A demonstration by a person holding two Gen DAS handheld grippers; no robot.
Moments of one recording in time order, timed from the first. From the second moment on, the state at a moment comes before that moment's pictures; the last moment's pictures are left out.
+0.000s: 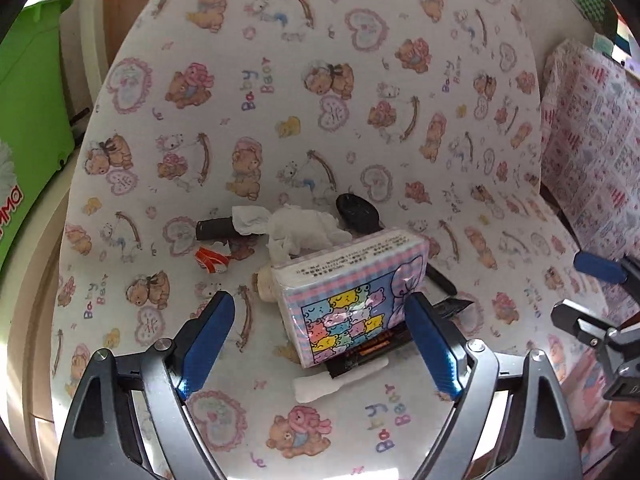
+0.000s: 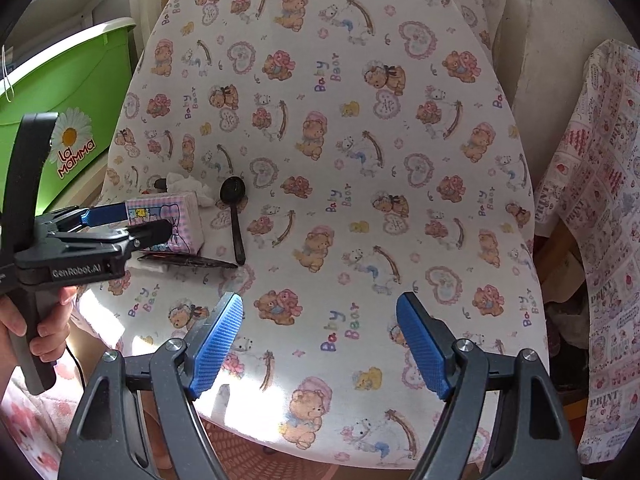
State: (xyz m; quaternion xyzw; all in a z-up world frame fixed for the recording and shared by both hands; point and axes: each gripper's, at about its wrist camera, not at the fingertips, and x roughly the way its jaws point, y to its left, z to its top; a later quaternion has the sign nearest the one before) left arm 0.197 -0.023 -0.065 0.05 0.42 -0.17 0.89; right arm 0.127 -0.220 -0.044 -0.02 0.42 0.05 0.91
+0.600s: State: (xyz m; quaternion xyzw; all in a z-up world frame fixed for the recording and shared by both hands) left arm 0.177 0.006 -0.019 -0.04 0.39 -0.16 0.91; right arm 0.130 -0.200 -0.048 -0.04 0.41 0.05 0.91
